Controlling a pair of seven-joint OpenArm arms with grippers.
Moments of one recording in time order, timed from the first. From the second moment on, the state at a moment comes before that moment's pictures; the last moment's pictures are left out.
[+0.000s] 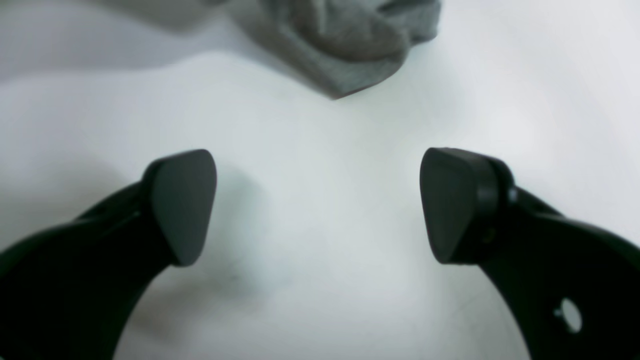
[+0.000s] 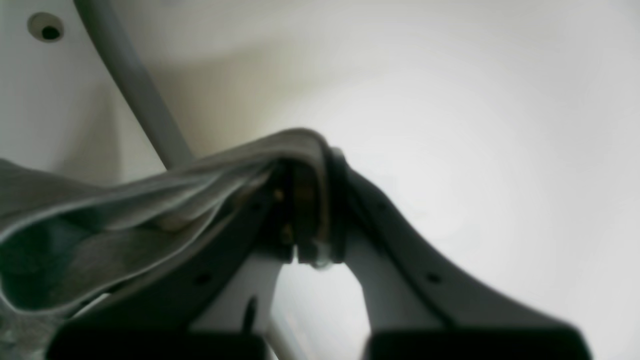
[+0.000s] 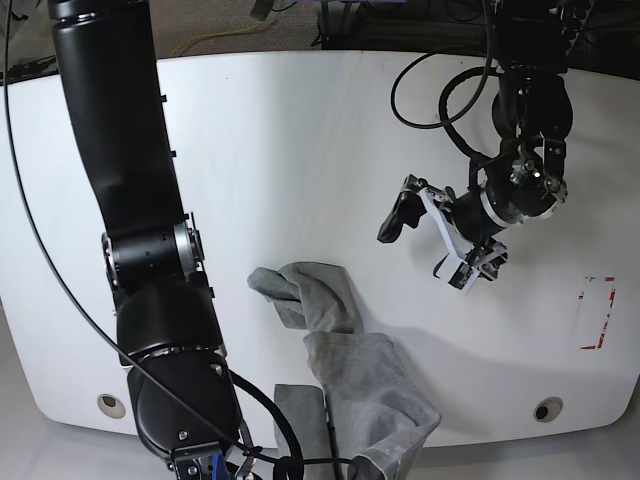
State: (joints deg) left arm -3.9 -12.8 -0.2 103.2 -29.2 -28.7 55.2; right arm 72.2 -0.8 -18.9 73.9 -6.3 41.1 -46.5
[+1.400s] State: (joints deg) left arm -20.8 2.2 7.2 58.0 -22.1 -23.2 35.4; right arm 72.2 -0.8 -18.6 67.5 -5.8 41.2 -46.2
